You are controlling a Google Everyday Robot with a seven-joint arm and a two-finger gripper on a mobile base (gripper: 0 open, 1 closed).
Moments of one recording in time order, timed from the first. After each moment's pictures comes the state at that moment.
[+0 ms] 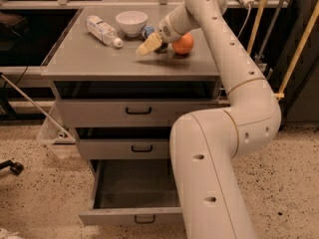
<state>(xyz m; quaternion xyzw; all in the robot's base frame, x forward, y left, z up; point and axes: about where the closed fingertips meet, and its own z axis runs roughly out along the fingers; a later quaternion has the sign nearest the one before) 0.861 0.005 0.838 -0.42 0.82 0.20 0.35</state>
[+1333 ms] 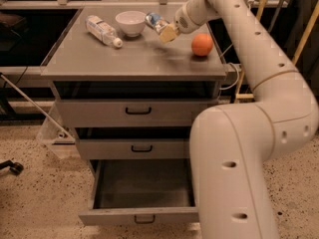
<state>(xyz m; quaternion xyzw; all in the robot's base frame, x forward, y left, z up) 0.854 -0.042 0.884 -0.43 0.81 0.14 0.38</state>
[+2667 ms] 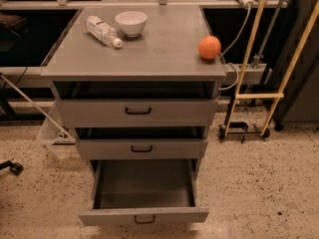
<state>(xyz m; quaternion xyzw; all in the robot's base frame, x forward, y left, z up) 0.748 -0.188 1.085 -0.33 0.75 0.03 0.58</state>
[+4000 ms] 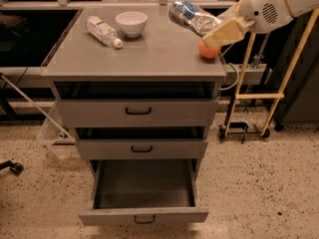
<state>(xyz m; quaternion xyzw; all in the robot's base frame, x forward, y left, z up) 0.589 -0.129 1.005 -0.50 0.75 0.19 0.38</state>
